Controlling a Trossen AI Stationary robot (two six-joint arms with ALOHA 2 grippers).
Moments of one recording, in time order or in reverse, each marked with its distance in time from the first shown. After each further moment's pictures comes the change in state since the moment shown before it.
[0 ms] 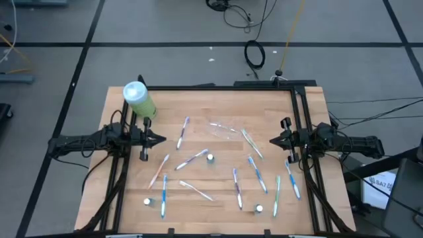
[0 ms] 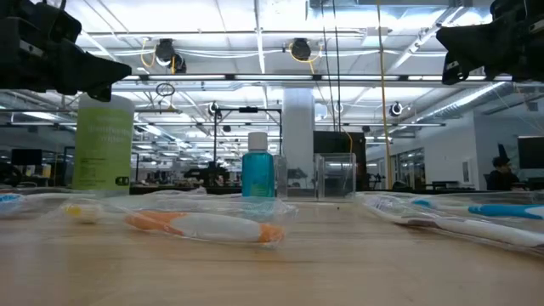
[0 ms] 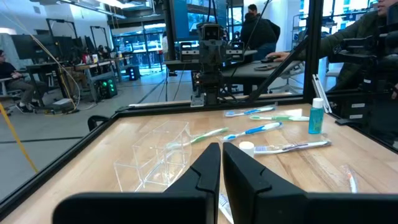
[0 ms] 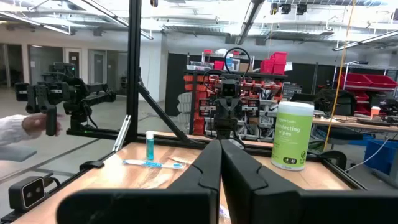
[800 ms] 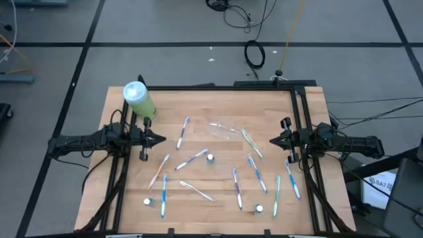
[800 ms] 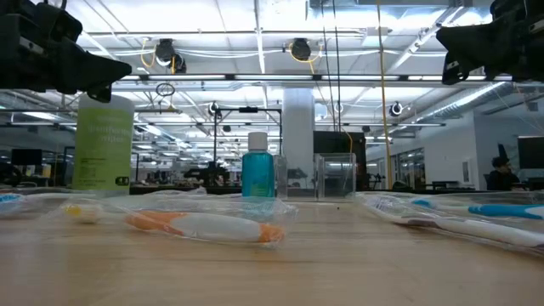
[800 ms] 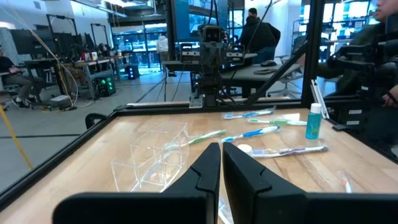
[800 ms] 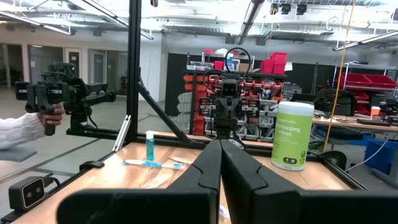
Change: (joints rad) left arm 0.000 0.000 0.000 0.007 0.000 -0.035; right arm 0.000 0.000 0.000 0.000 0.000 0.000
